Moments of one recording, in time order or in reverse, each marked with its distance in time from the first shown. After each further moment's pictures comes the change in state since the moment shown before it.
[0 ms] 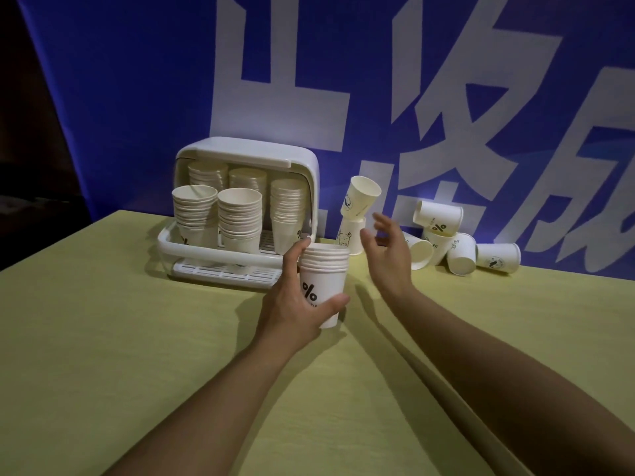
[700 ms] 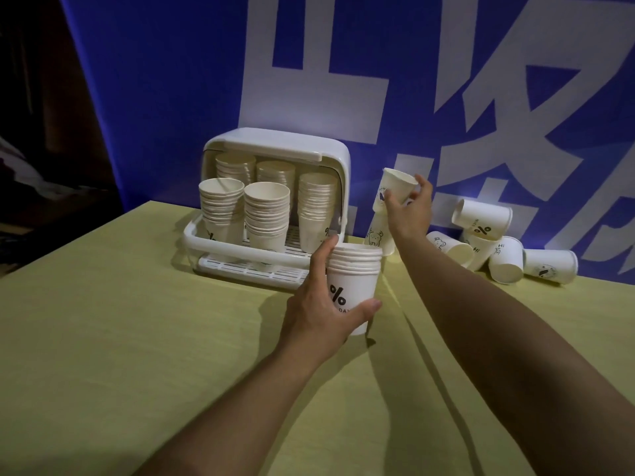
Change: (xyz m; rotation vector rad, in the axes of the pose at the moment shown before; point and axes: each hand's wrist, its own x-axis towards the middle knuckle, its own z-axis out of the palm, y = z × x) left_hand 0.003 0.000 -0.001 0.034 -0.004 -0.040; right_hand 0.104 0.009 0.054 0.052 0.126 0.079
